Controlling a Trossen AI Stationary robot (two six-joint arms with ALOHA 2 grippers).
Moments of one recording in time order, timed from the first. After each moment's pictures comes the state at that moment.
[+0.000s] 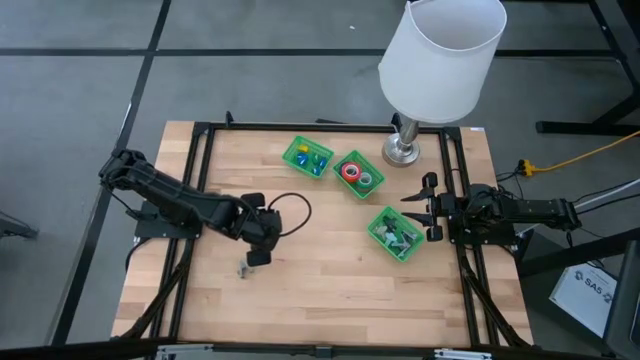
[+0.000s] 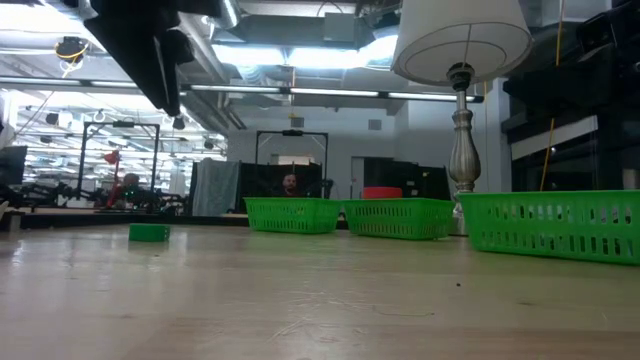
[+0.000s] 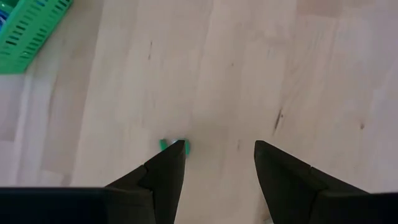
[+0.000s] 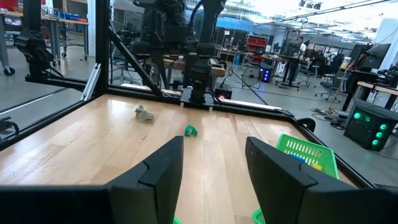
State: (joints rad) left arm -0.35 1.42 1.12 -0.97 -0.30 -0.50; right arm 0.03 0.00 0.01 0.02 -0.02 -0.14
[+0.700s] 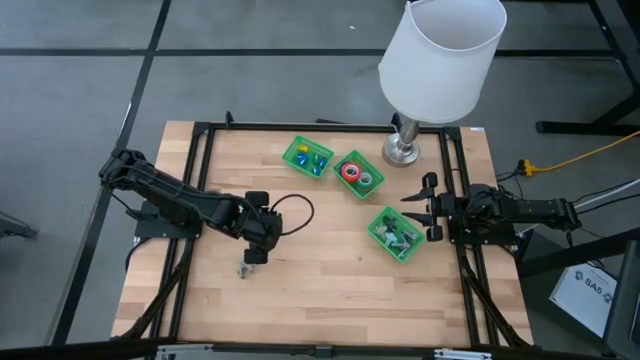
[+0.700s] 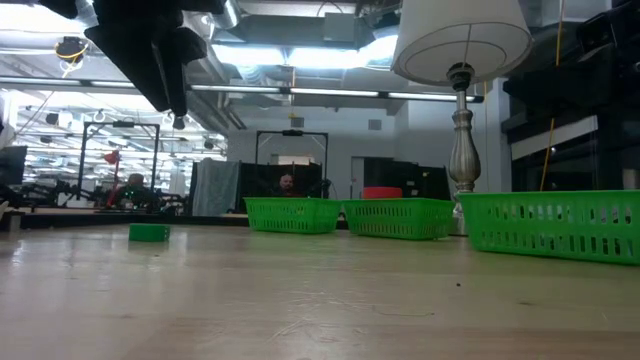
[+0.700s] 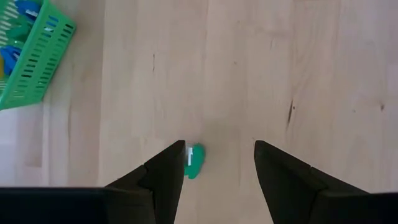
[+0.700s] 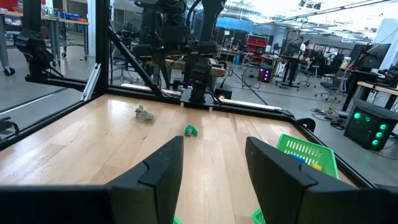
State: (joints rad) left arm -0.34 1.42 1.12 -0.97 -0.31 -0.33; right arm 0.03 0.00 0.01 0.02 -0.02 -0.14
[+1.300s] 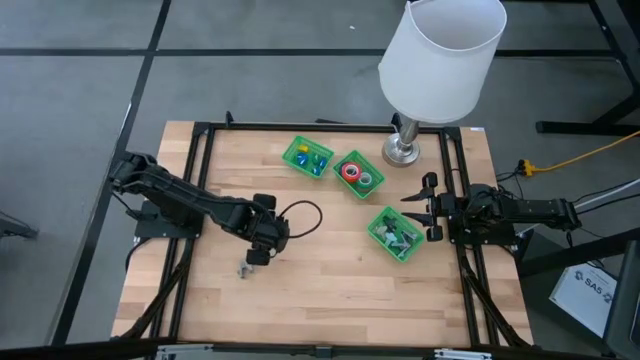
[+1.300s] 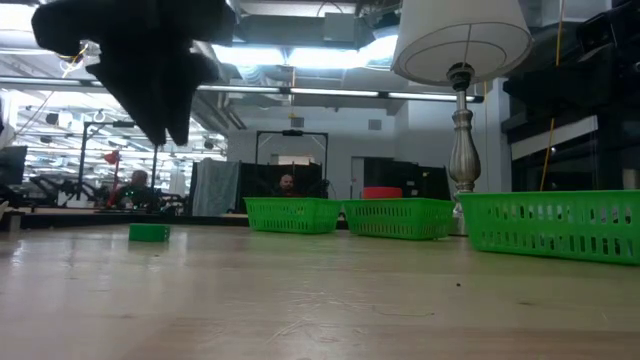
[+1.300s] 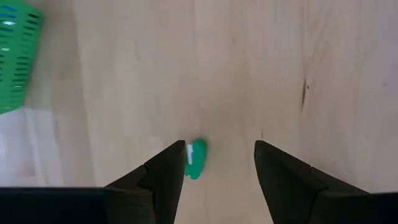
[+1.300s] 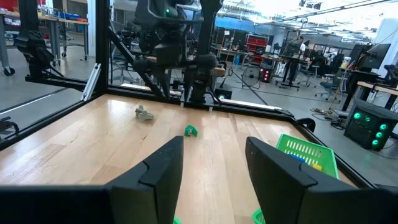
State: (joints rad) left arm -0.31 1.52 1.11 -0.96 -0.28 -0.23; right arm 0.03 0.00 0.01 0.02 -0.02 -0.14
